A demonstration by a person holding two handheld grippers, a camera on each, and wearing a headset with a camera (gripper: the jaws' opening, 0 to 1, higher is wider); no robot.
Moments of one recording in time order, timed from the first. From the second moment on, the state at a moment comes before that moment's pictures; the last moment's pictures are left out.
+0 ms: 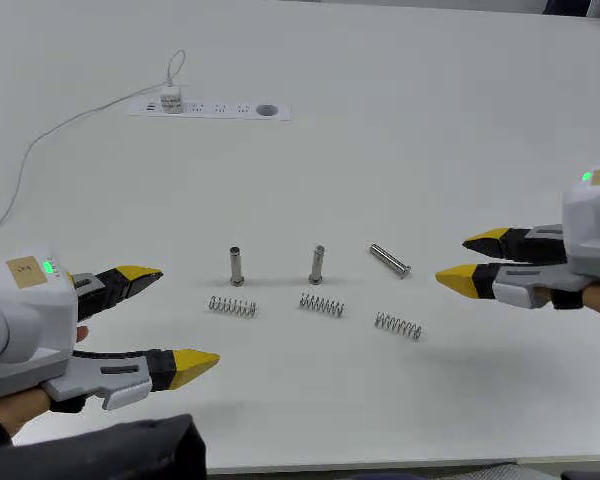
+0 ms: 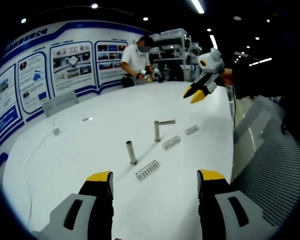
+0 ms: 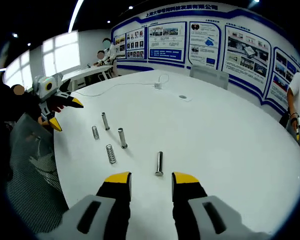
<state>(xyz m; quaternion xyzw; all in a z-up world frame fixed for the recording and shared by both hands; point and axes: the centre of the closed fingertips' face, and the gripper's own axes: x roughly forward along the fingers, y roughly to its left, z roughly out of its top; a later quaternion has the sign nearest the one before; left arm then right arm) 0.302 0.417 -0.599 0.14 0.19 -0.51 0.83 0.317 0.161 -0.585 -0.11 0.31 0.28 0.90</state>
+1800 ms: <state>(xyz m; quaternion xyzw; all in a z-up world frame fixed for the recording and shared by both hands) 0.297 0.415 -0.603 0.14 0.19 -0.51 0.83 0.390 0.191 -0.671 -0.15 0.48 0.26 0.82</state>
